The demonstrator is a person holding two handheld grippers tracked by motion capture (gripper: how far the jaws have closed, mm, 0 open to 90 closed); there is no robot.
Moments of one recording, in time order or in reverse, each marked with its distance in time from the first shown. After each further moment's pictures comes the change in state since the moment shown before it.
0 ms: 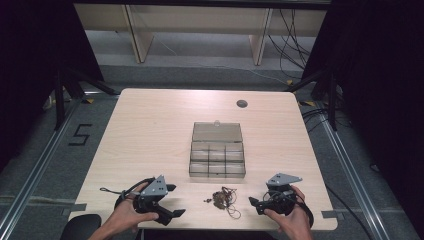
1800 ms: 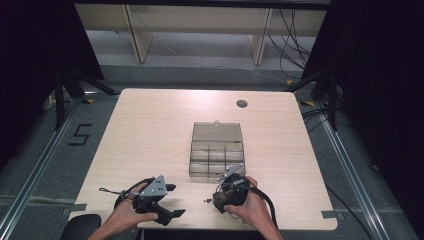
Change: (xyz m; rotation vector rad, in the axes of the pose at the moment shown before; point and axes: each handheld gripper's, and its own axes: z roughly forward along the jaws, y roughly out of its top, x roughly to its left) left arm -0.002 0.000 -0.001 -0.015 -0.001 -0.012; right arm 0.070 0.067 0.070 0.248 0.124 -0.182
